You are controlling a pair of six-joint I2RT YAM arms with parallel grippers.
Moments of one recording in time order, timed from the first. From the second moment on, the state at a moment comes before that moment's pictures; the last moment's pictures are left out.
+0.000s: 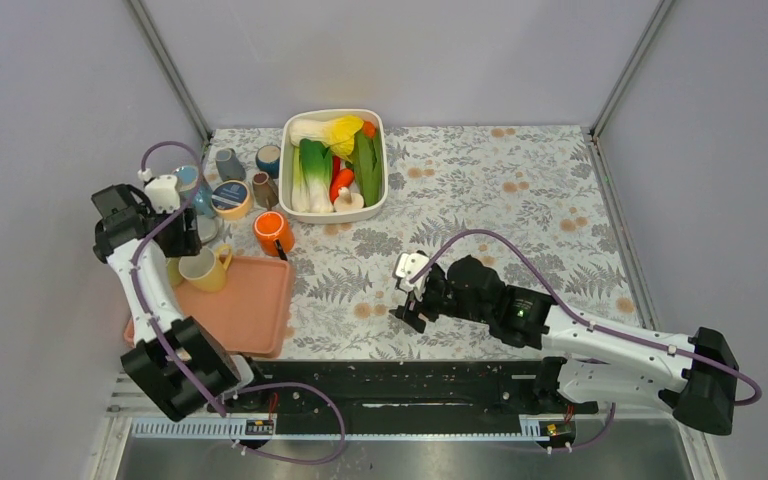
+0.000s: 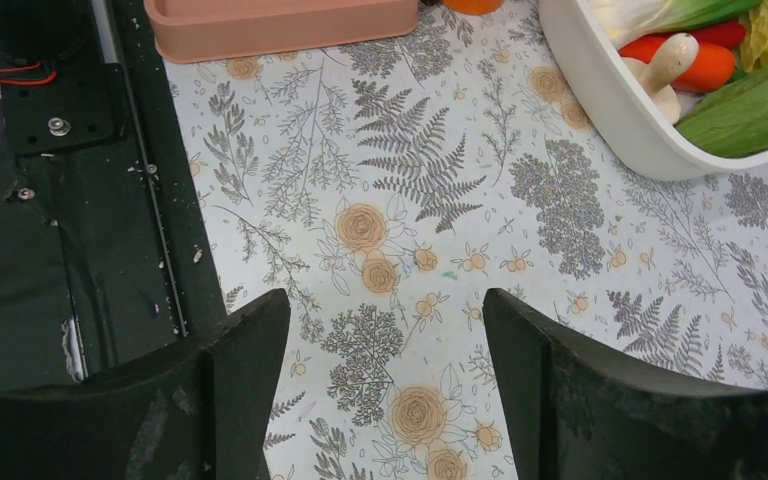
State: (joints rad) left arm 0.64 1.29 1.12 -0.78 0.34 0.47; right arm 1.10 1.02 0.72 -0.07 -0.07 -0.22
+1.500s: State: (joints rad) left arm -0.23 1.62 0.98 -0.68 -0.14 1.86; right arm 0.82 1.11 0.66 -0.06 -0.14 -0.09
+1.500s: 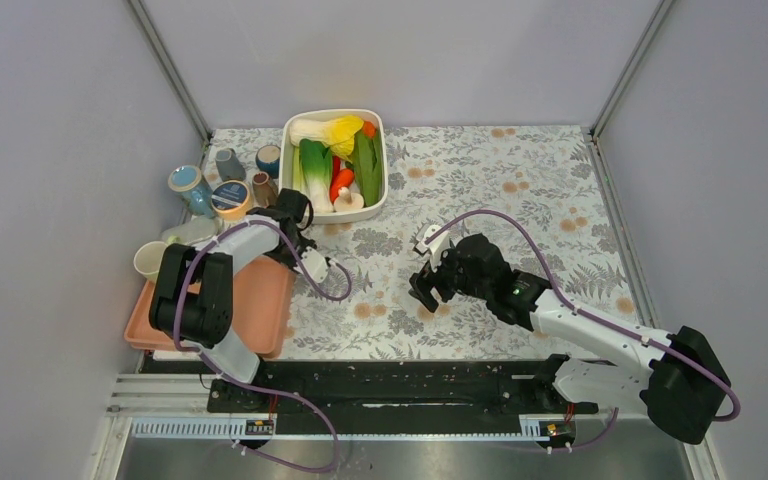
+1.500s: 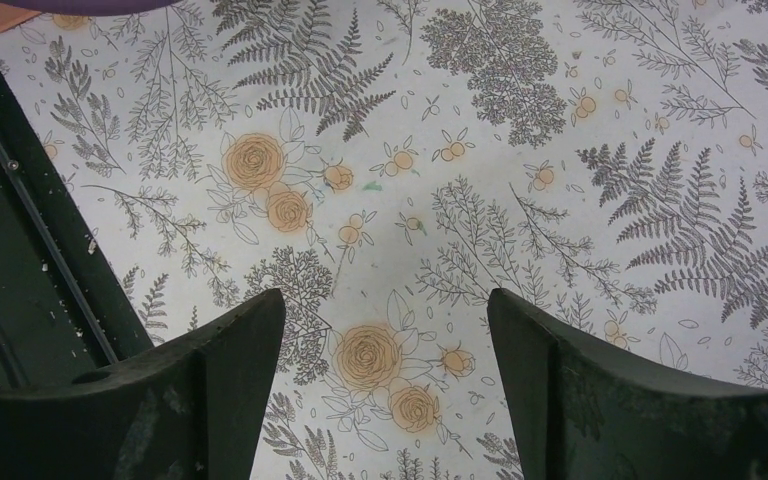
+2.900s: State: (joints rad) left arm -0.35 1.53 1.43 -0.81 0.48 0.42; right arm 0.82 1.23 0.63 0.38 -0.18 0.36
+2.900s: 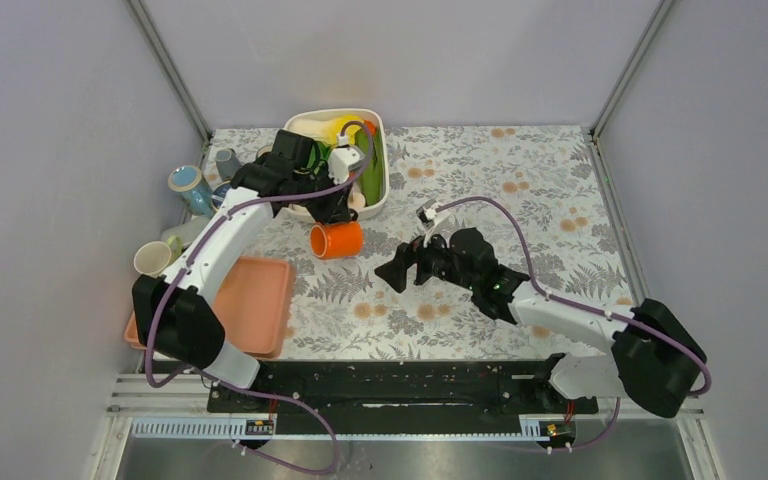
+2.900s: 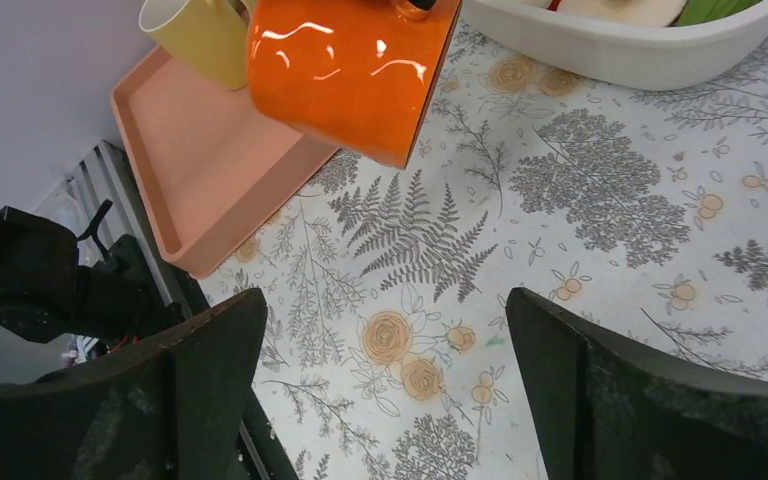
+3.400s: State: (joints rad) left arm -0.37 1.38 1.43 -0.77 0.75 0.19; right arm 0.81 1.46 0.80 0.63 -0.38 0.54
